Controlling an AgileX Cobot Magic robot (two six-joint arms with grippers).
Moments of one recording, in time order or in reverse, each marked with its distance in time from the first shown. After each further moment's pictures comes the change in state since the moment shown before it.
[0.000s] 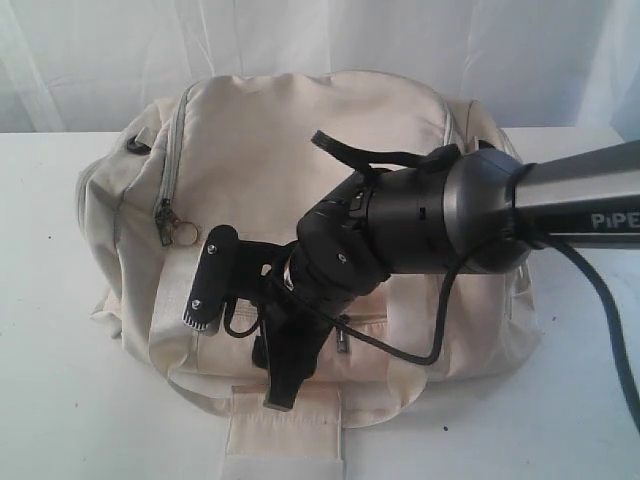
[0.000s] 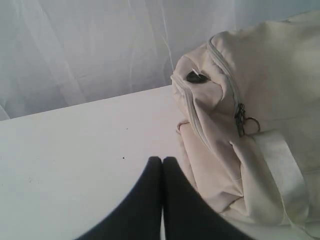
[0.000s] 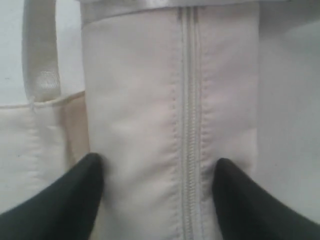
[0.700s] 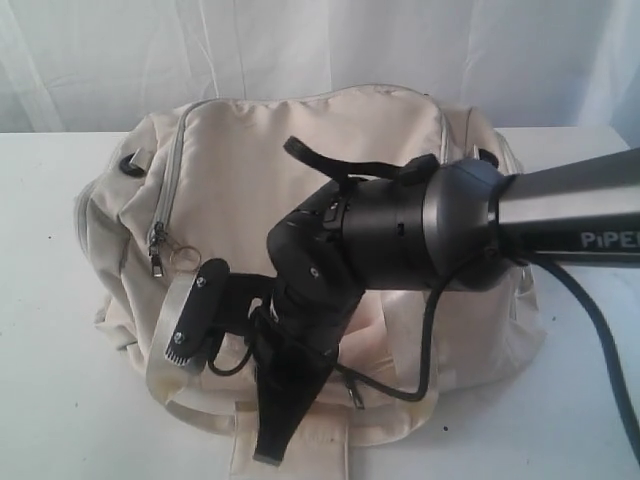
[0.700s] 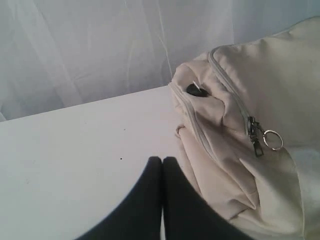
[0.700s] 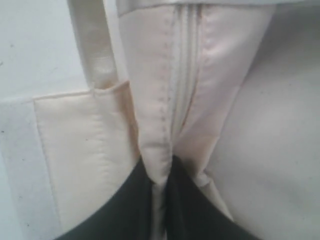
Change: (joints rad) left arm -0.012 0.000 0.000 0.000 0.000 0.002; right arm 0.077 0.002 -0.017 0.059 0.226 0.096
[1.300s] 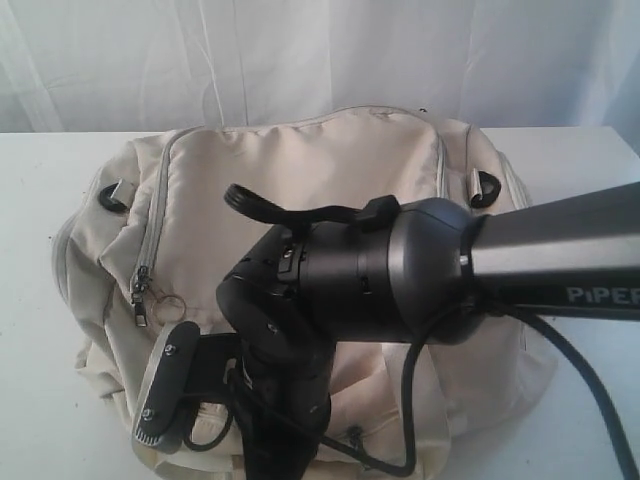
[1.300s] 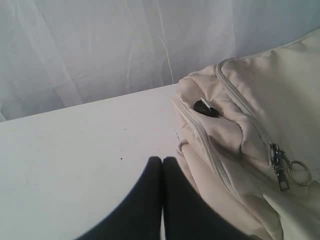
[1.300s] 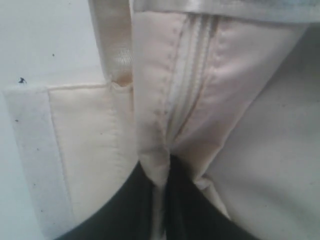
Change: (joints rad) left arm 0.000 0.000 0.000 0.002 0.000 0.000; right arm 0.116 0.000 0.000 -0.008 0.147 0.051
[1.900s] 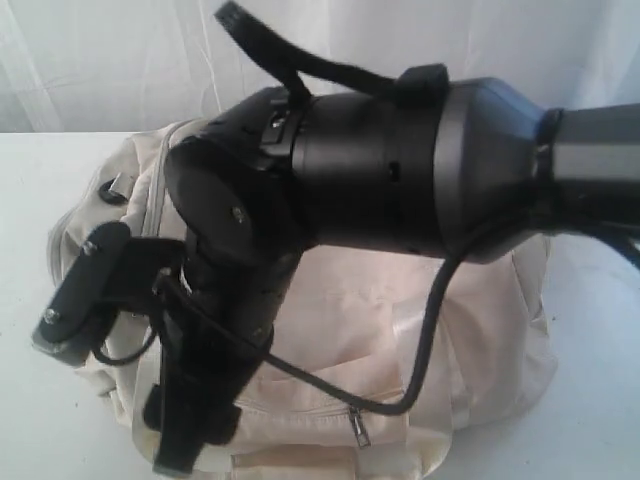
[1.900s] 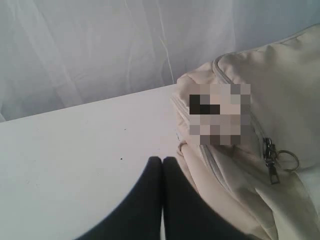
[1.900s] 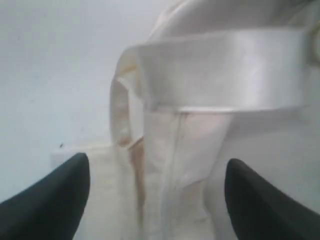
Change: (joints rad) left arm 0.000 0.000 0.000 0.000 0.000 0.000; right arm 0.016 -0.091 -0.213 0.039 0.069 0.009
